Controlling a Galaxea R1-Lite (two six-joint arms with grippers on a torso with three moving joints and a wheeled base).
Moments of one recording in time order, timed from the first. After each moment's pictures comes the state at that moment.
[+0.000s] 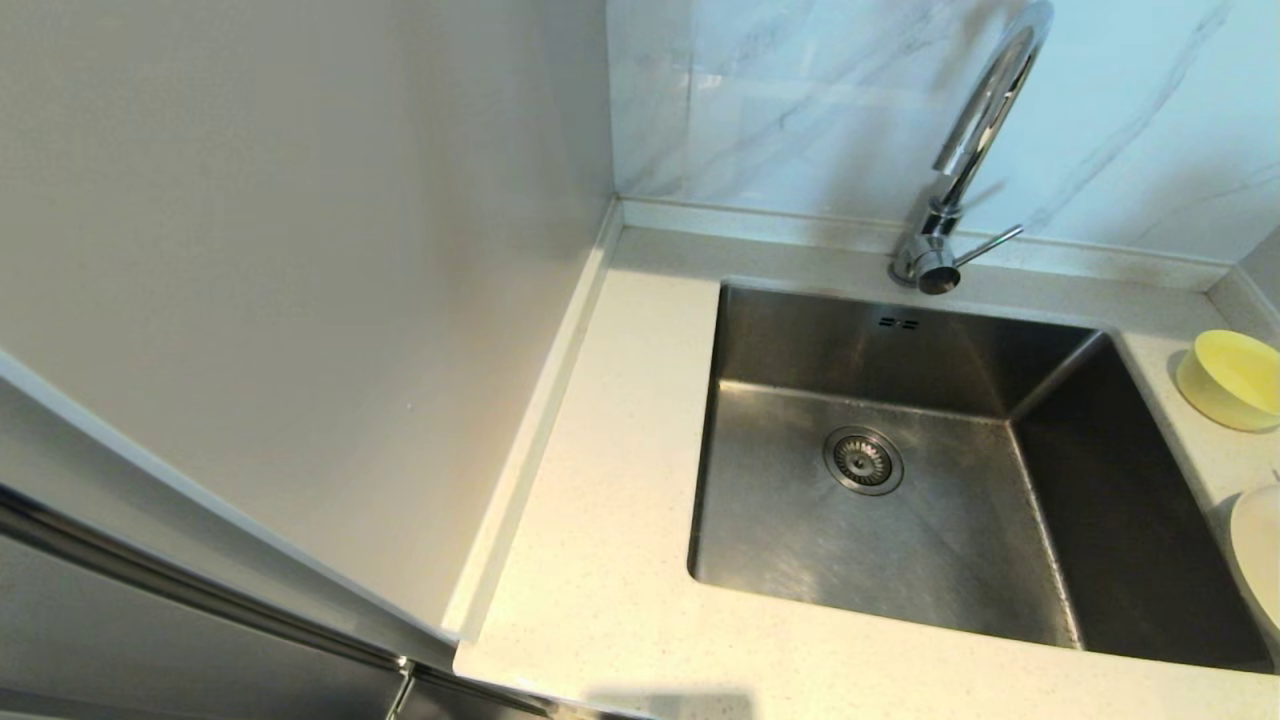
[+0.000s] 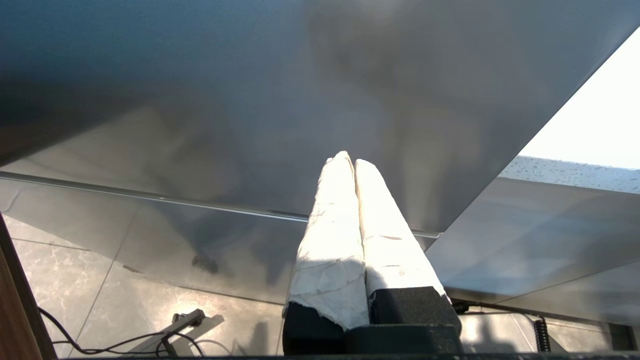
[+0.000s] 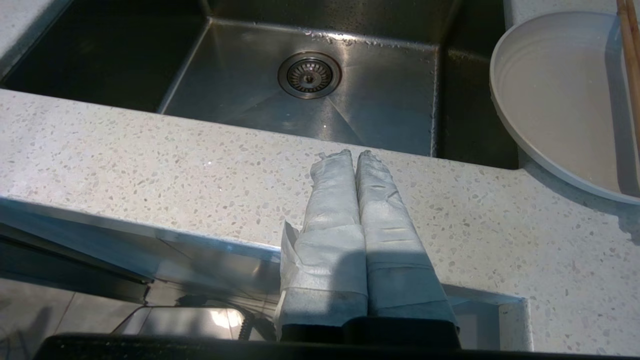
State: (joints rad) left arm 0.00 0.00 0.00 0.01 0.00 0.00; right arm 0.01 0.00 0.00 0.03 -0.04 0.06
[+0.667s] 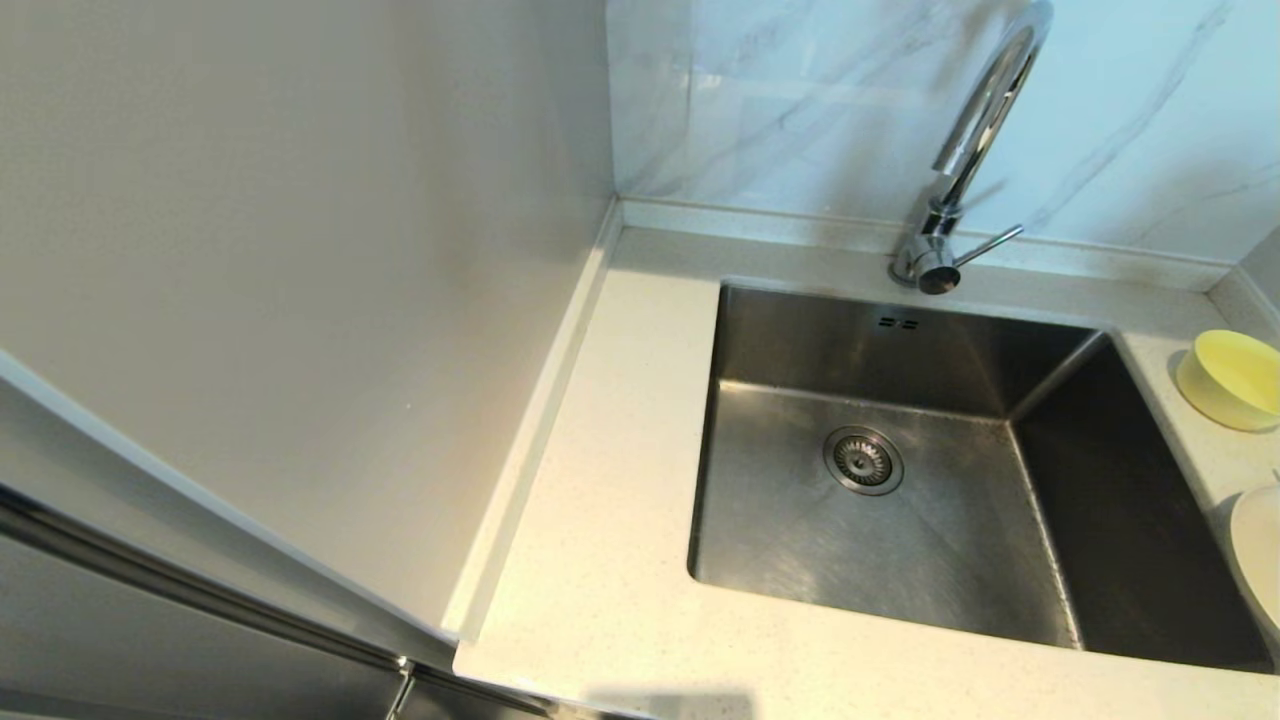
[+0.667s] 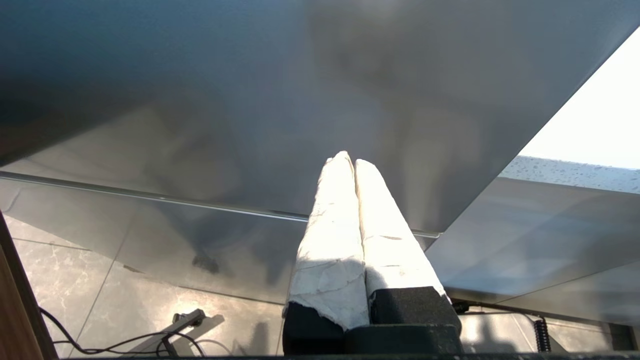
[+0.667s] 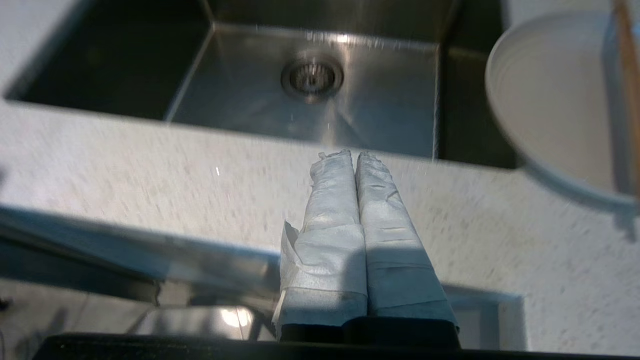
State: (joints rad) left arm 0.00 0.00 0.00 0.00 0.00 0.00; right arm 0.01 0.02 -0.06 0.07 -0.04 0.09
